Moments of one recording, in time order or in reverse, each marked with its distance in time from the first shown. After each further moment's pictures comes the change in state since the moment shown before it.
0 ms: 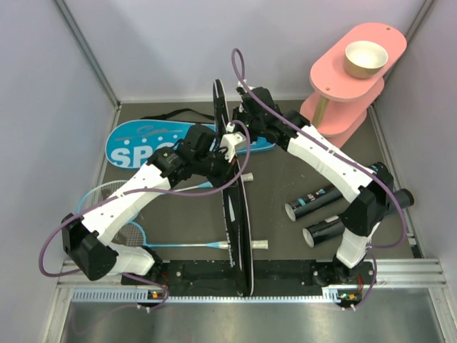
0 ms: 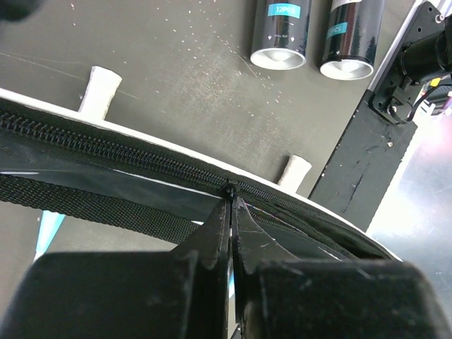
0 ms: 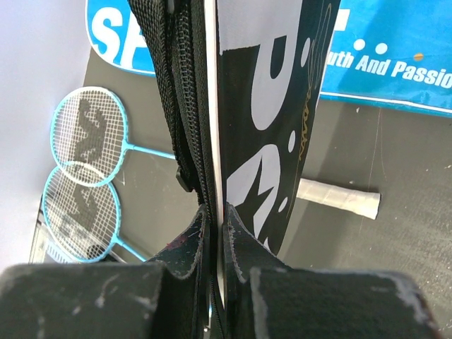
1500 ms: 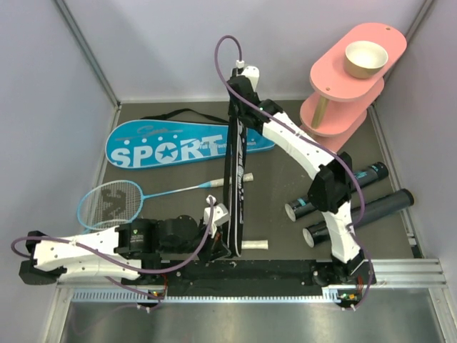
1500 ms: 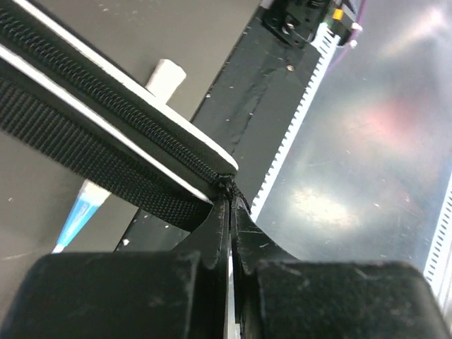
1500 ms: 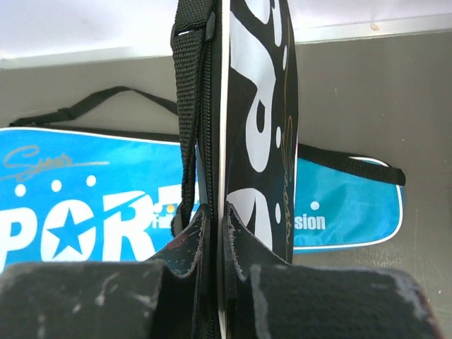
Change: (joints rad) left arm -0.725 -0.635 -0.579 0.175 -0.452 -0.553; right arm -0.052 0.357 0.353 0.131 0.526 -0.062
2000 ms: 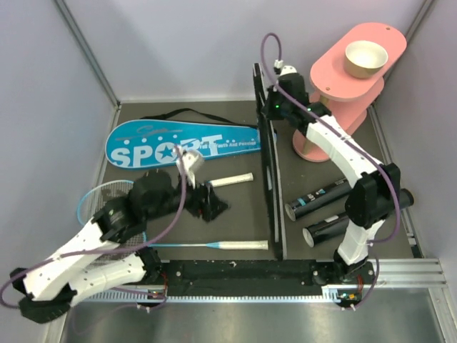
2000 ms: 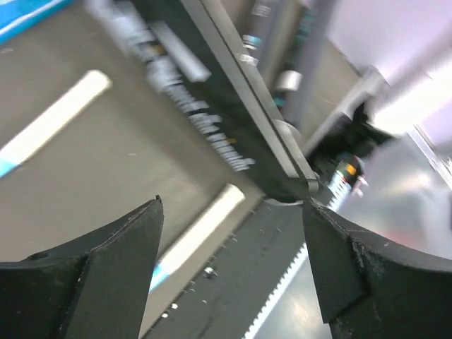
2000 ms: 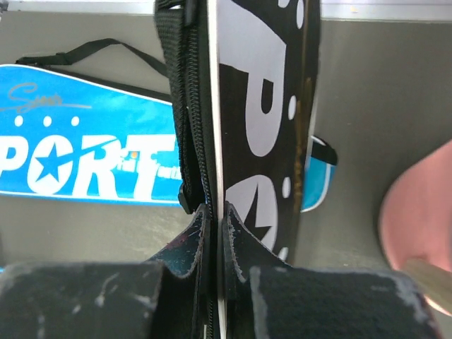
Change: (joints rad) left arm 0.384 0.025 0.276 -0.051 0.060 0.081; right arm -0.203 -0.322 -0.446 0.114 -0.374 -0.150
